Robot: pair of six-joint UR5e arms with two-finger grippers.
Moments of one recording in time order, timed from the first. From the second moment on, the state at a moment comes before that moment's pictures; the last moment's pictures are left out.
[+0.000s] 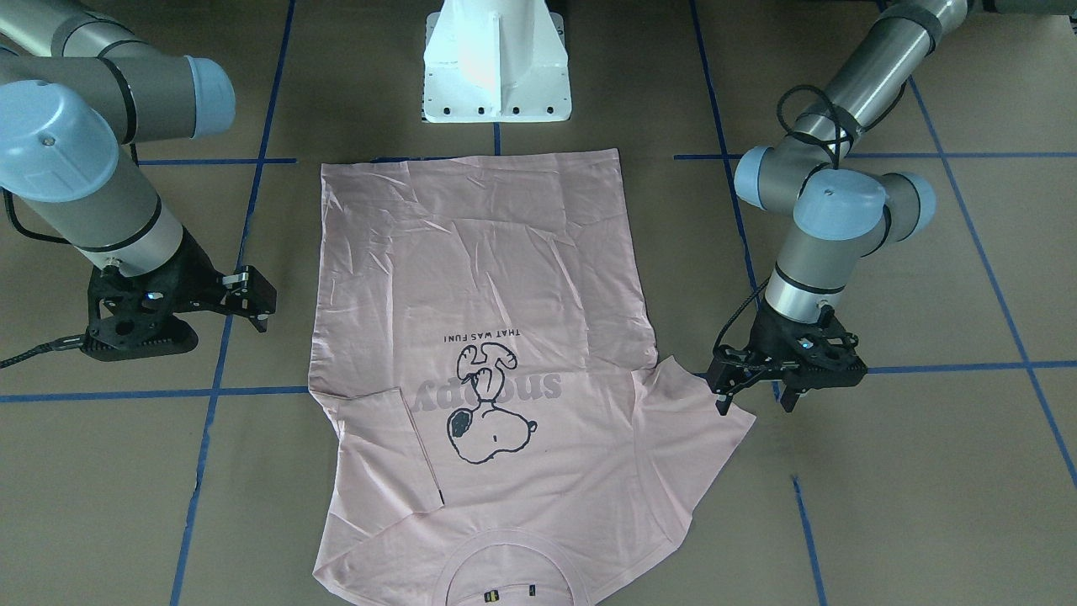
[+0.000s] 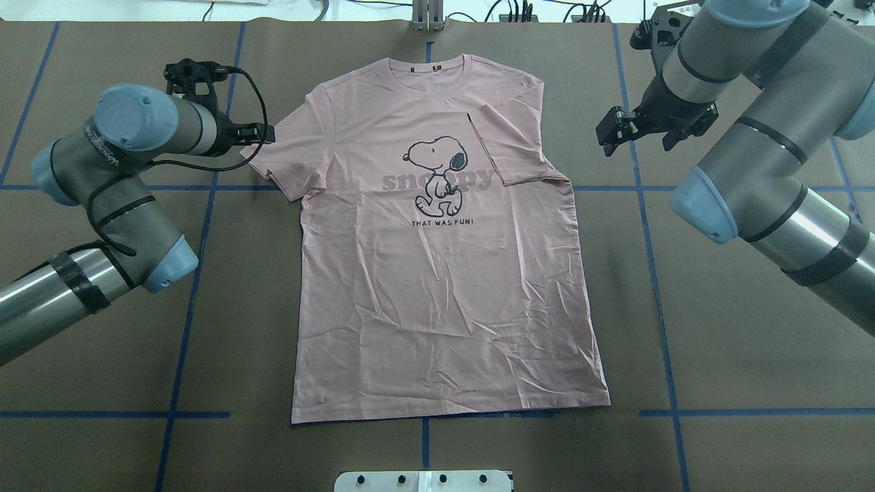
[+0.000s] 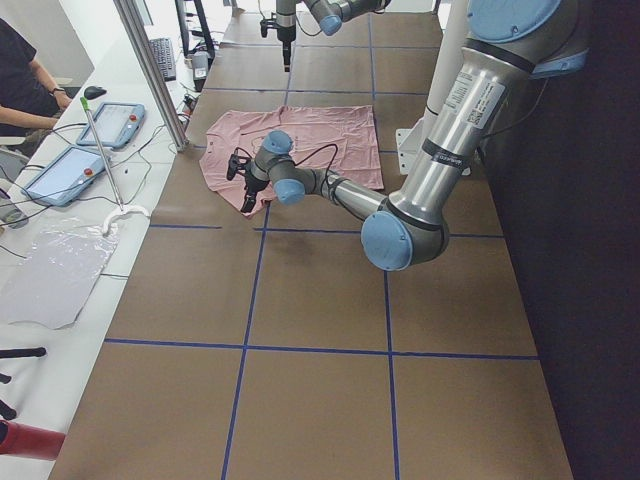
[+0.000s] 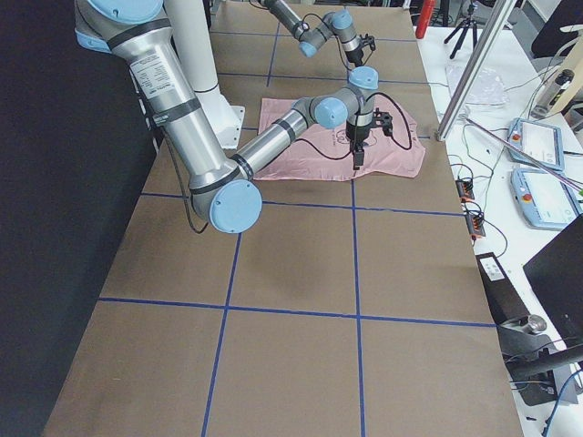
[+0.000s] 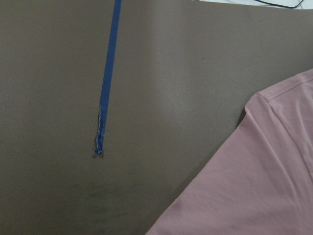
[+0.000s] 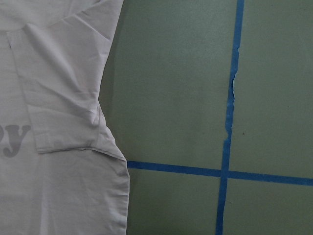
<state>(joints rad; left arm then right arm) -0.80 -2.08 -1.32 -2.25 -1.69 -1.10 0.94 -1.07 1.72 -1.65 2.11 0.73</state>
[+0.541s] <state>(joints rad) -0.78 -2.08 -1.28 -2.26 -1.68 -1.10 0.94 -1.07 1.72 -1.65 2.11 0.73</state>
